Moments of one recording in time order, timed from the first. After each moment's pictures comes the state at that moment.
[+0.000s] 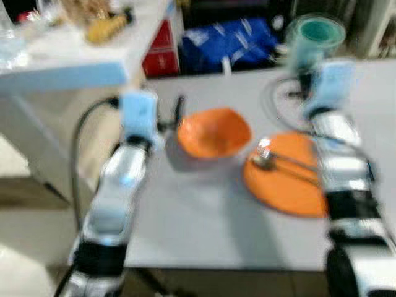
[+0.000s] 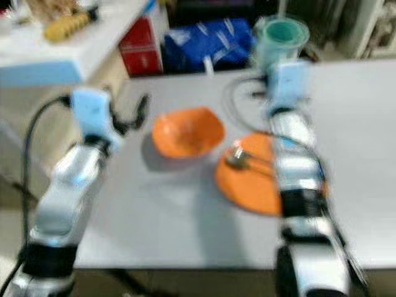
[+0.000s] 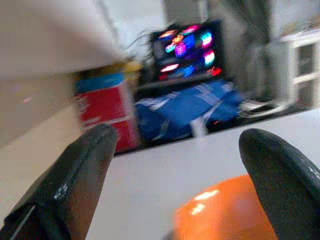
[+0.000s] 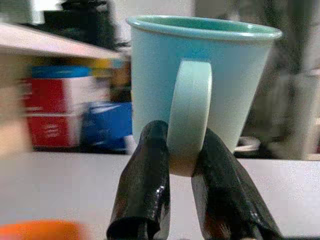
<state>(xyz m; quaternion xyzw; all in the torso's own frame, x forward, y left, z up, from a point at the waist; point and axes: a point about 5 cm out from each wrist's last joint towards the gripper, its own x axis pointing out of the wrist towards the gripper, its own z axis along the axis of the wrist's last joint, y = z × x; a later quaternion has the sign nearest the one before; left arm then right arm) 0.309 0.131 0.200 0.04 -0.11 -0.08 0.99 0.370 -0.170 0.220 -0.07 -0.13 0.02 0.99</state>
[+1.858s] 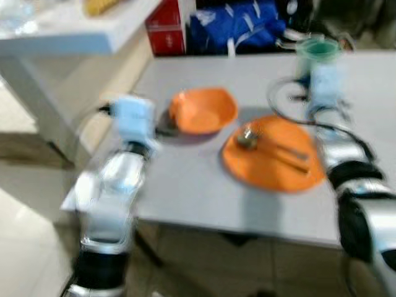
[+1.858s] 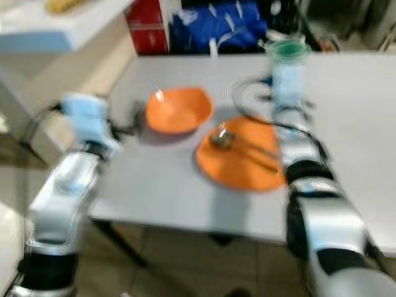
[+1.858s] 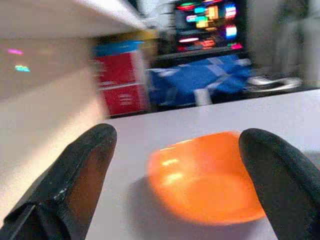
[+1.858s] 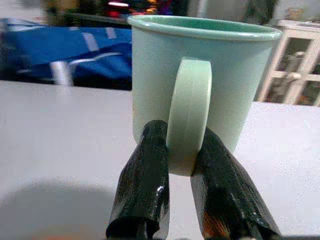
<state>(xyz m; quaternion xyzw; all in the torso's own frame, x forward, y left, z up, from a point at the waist) 0.300 0.119 0.199 0.03 -0.09 -0.09 0.99 0.399 -0.229 0.193 -0.12 -0.03 -0.10 0.99</state>
